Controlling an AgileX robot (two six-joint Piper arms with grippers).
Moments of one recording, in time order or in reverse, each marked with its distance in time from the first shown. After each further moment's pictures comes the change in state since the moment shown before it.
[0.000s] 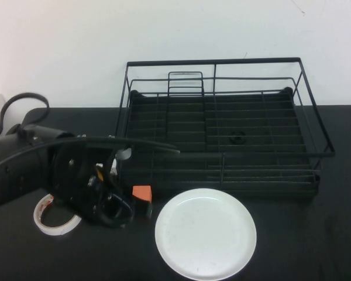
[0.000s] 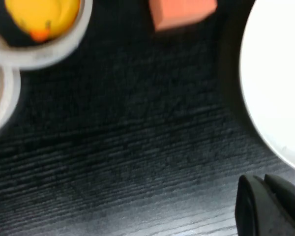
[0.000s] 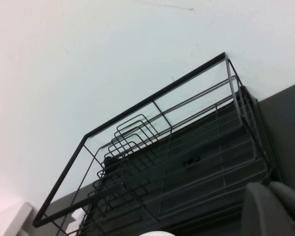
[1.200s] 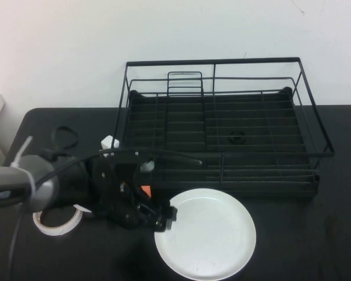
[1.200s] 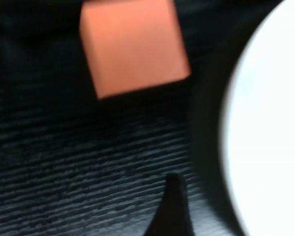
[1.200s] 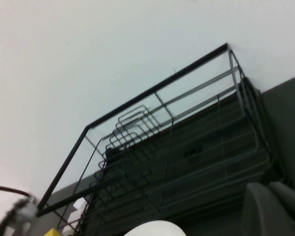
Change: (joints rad) right arm 0.000 0.000 0.000 0.000 0.029 0.000; left arm 0.000 0.246 0.012 -0.410 -0.322 0.365
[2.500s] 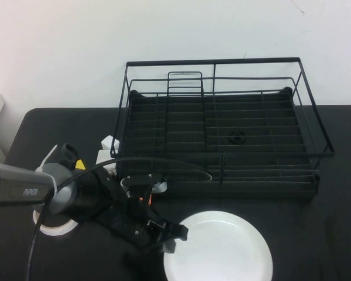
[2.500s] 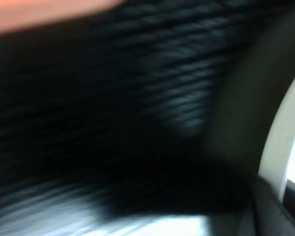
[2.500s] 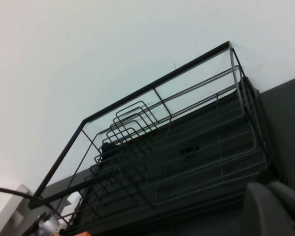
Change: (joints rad) right arm 0.000 0.000 0.000 -0.002 0.008 -0.039; left arm 0.011 0.147 -0.009 -0.399 0.097 0.400
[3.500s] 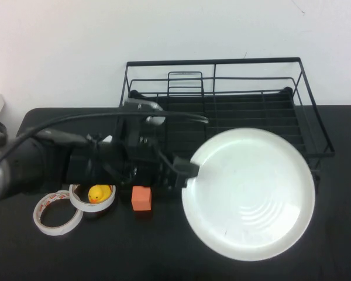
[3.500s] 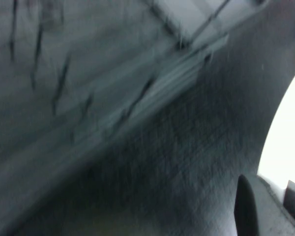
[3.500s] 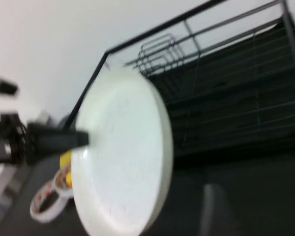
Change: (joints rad) right arm 0.000 0.271 -0.210 0.005 0.222 -0.067; left arm 0.084 -0.280 0.007 -0.581 0.205 0.820
